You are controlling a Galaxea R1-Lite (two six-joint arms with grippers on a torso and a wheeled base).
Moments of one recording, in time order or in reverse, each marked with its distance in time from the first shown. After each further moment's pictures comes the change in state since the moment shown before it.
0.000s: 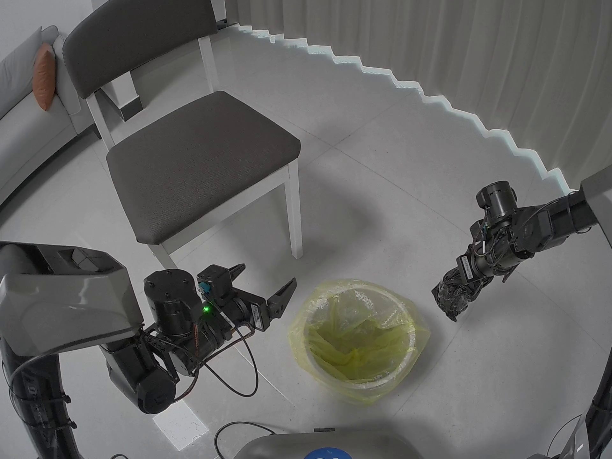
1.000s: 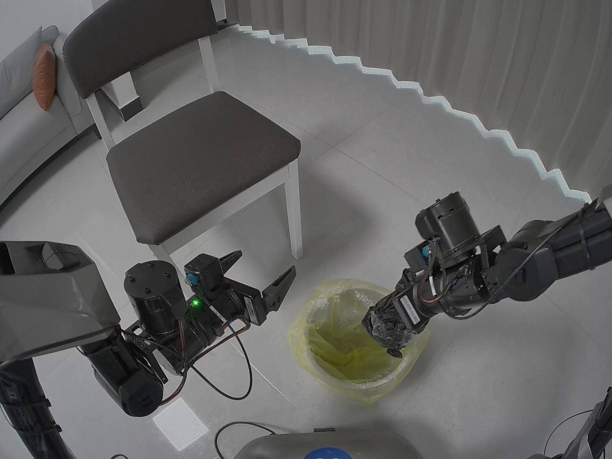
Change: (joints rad) left arm -0.021 -0.110 0.042 0.000 0.001 0.002; right arm 0.426 -0.170 0.158 -0.041 -0.065 0.010
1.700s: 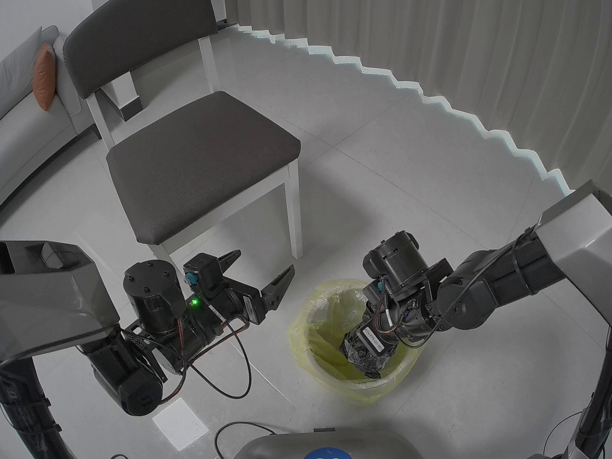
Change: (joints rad) left arm 0.005 0.000 -0.001 0.000 -0.002 0.000; right arm 0.082 0.188 -0.061 -0.031 -0.001 -0.015
